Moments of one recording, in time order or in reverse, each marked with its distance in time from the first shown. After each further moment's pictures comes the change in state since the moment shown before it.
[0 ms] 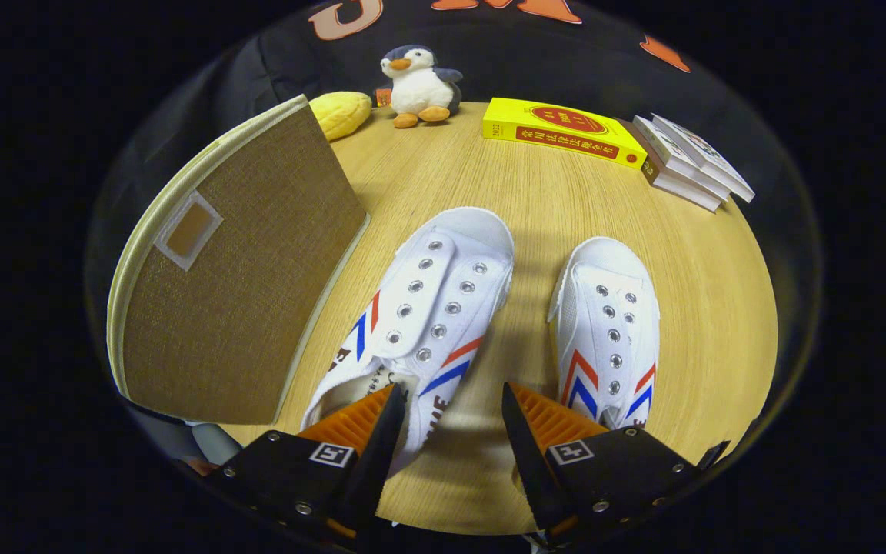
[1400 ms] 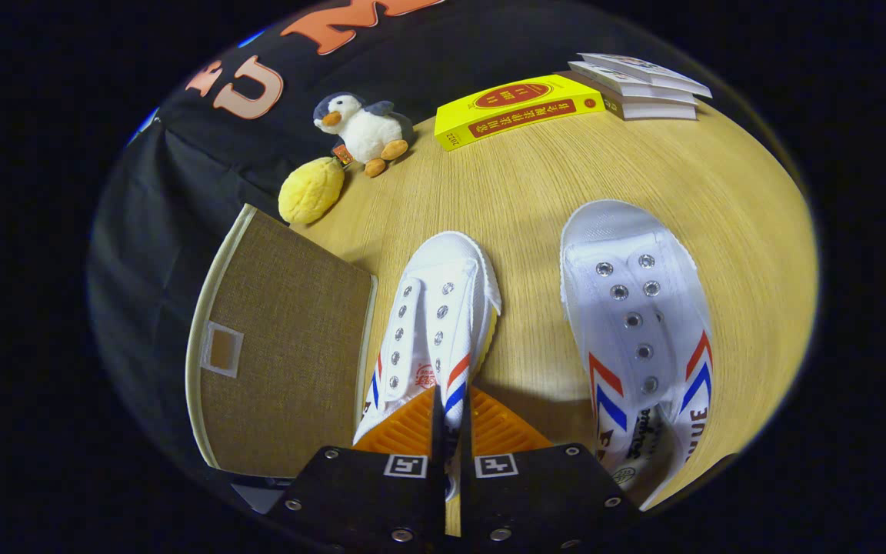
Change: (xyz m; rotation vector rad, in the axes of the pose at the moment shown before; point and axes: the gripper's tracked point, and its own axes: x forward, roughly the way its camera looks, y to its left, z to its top) arm 0.001 0.012 0.022 0.433 -0.052 0.279
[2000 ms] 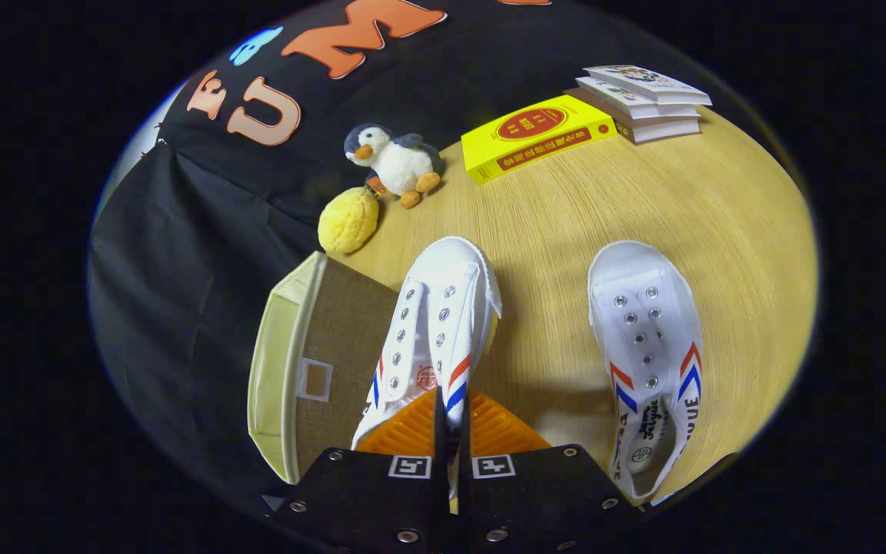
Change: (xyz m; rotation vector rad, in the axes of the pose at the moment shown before) arm -0.054 0.050 0.039 0.011 -0.075 0.082
